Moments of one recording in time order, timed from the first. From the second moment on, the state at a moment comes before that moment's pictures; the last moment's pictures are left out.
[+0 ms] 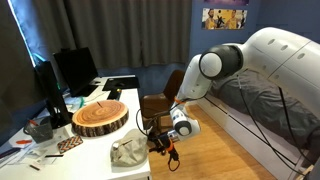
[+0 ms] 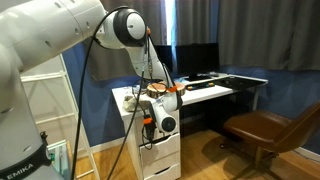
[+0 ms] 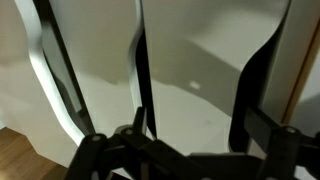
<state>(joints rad) 0.22 1.07 0.01 -1.78 2.08 2.18 -1.33</state>
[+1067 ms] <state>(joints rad) 0.24 1.11 0.00 -1.73 2.05 2.19 -1.35</state>
